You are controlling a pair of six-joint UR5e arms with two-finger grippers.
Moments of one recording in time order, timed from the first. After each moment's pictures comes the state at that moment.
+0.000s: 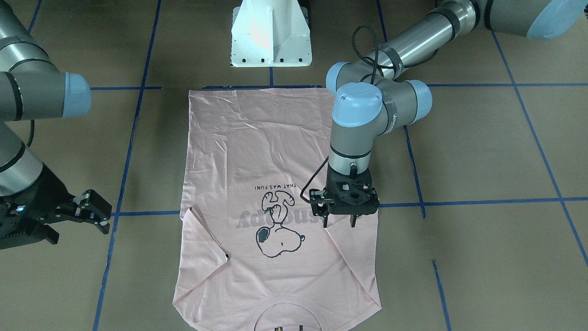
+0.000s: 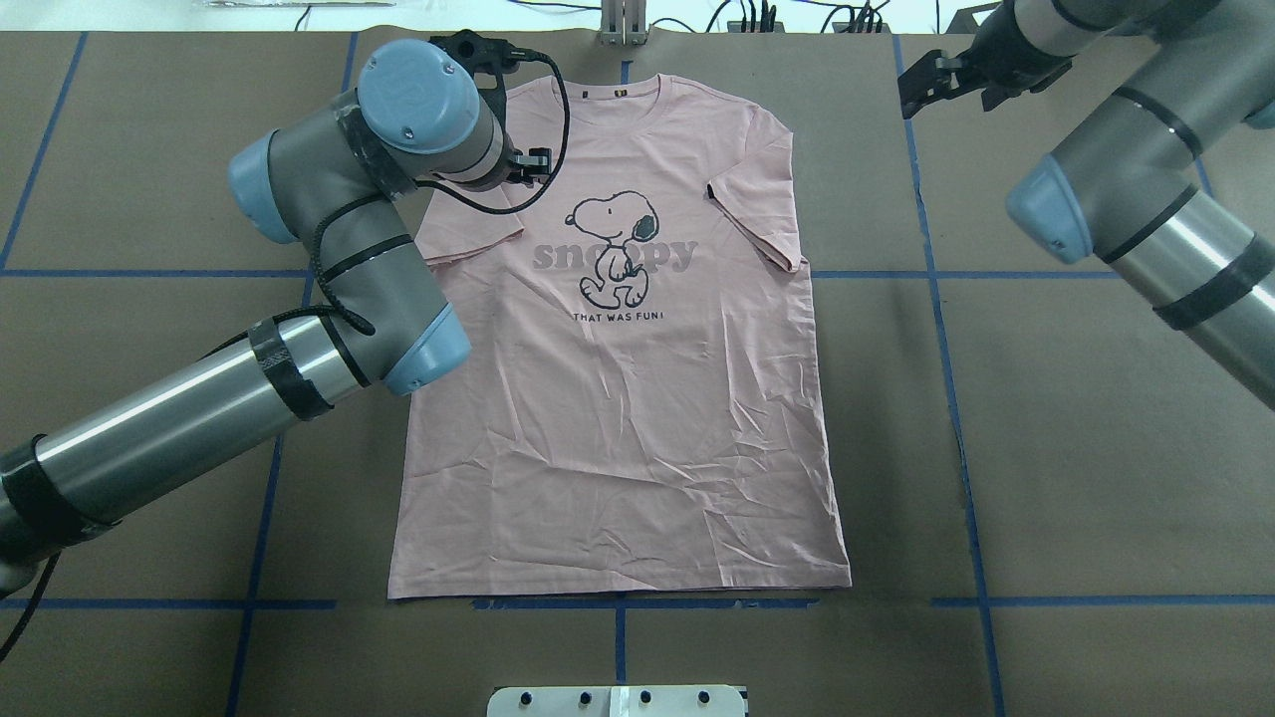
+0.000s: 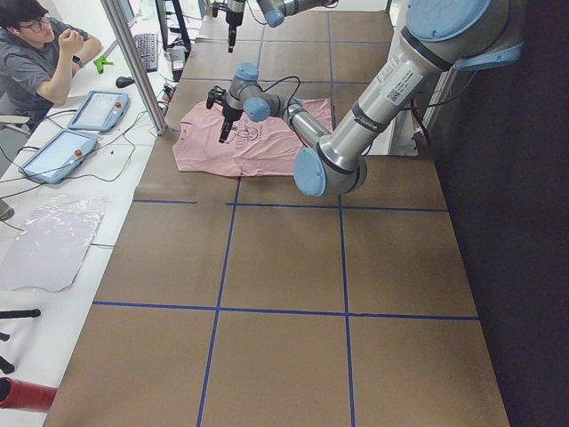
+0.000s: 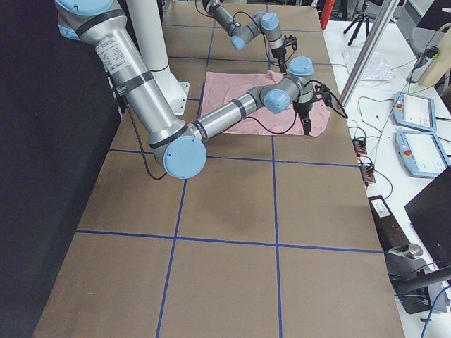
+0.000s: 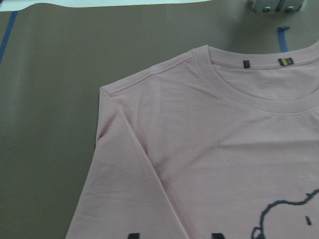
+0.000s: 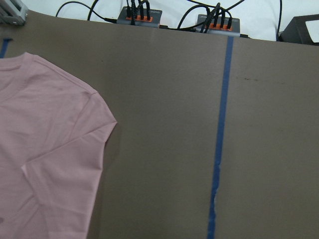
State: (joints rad) left arm -0.73 -2.37 -1.37 -1.89 -1.70 -1.04; right arm 1.04 -1.02 1.55 -1.32 2.08 0.75
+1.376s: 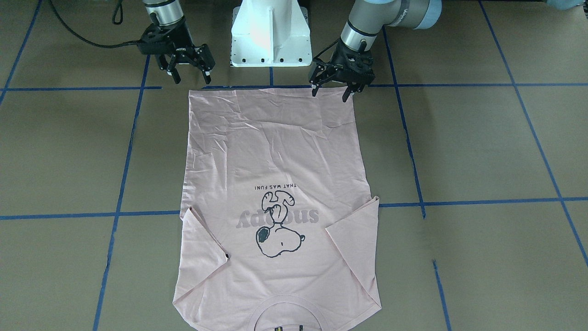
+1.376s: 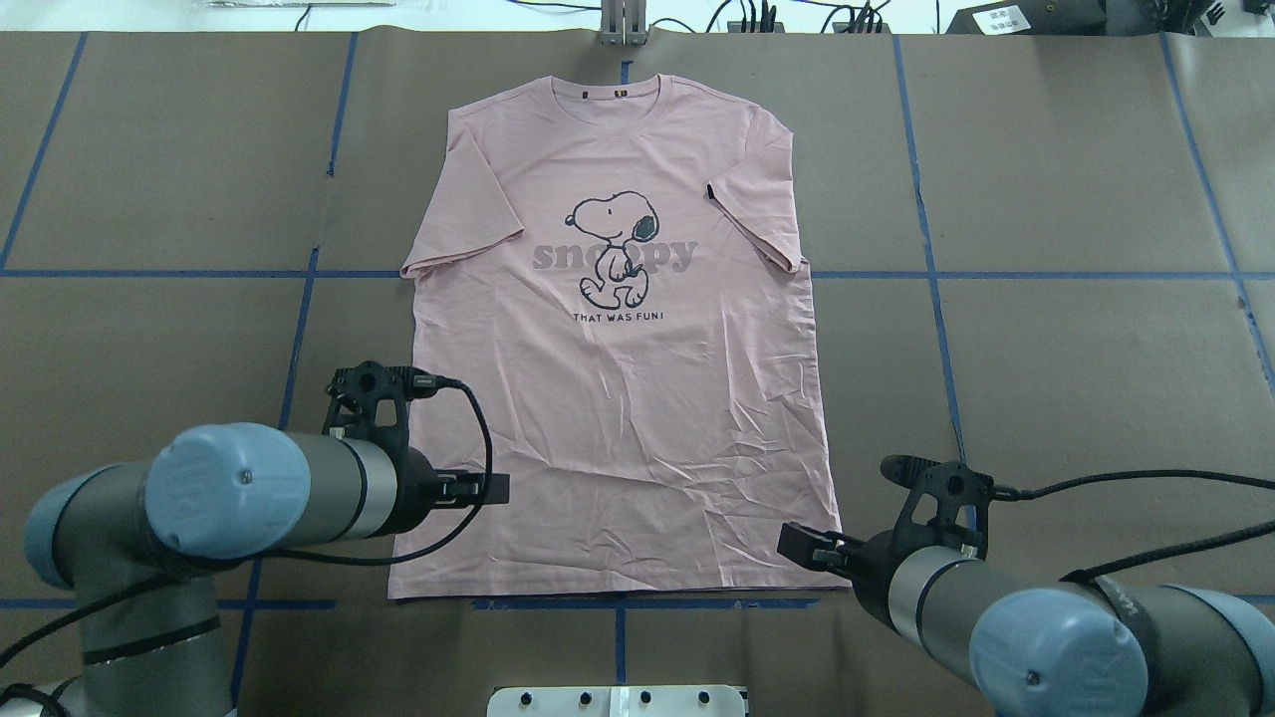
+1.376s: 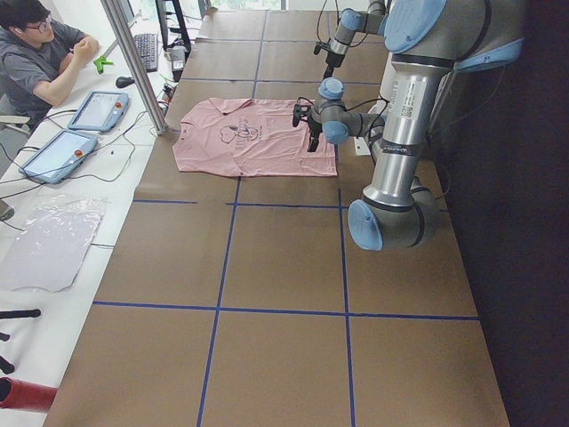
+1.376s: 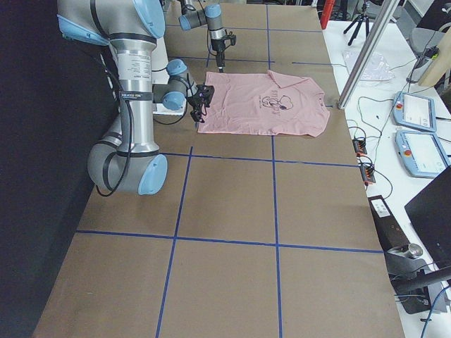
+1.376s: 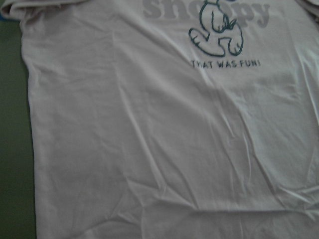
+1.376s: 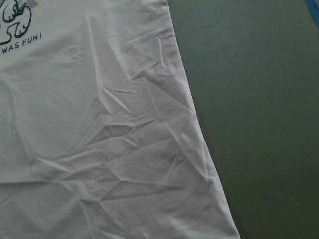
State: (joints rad) left arm -0.31 -1.82 -2.02 -1.91 -1.66 -1.38; right arm 0.09 -1.53 2.21 -1.32 1.30 1.73
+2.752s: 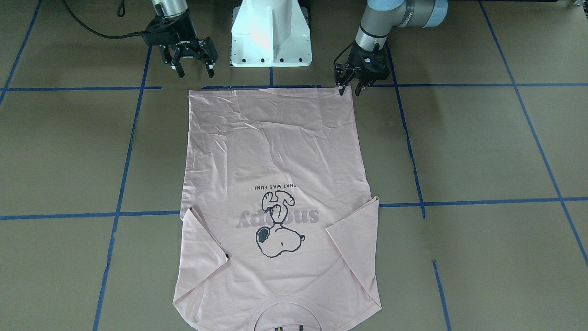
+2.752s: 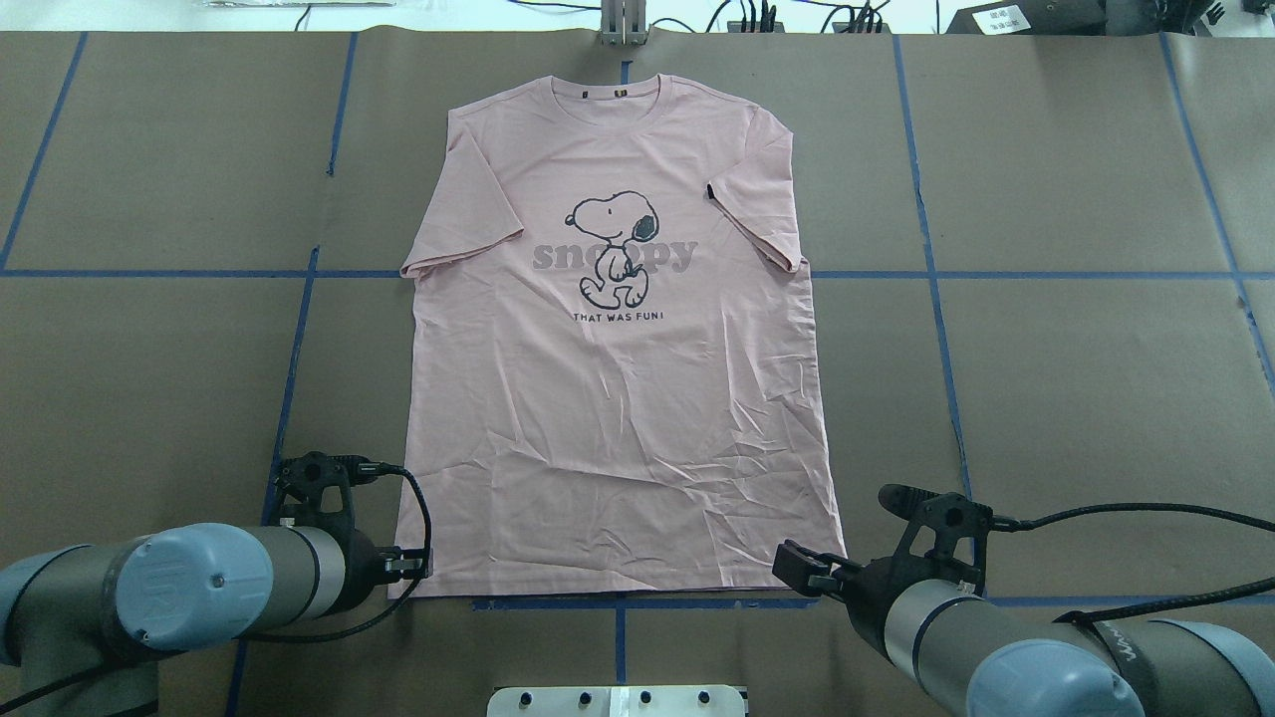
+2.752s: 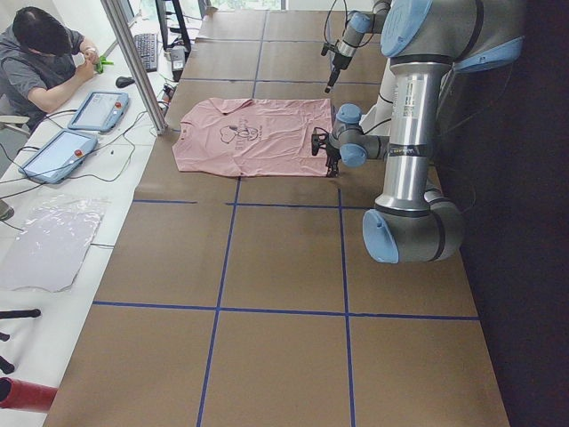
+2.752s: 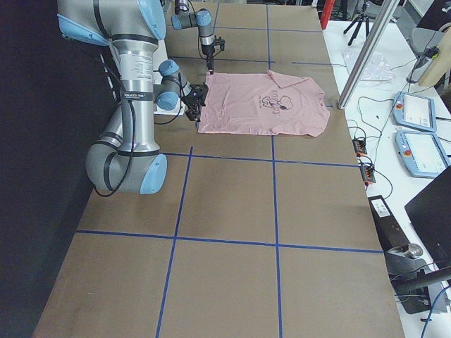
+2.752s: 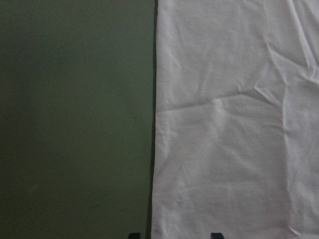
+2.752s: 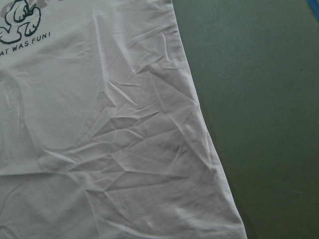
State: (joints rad) left arm -0.21 -1.68 -2.02 -1.94 -1.60 -1.47; right arm 0.05 -1.54 2.22 -1.32 1.24 1.75
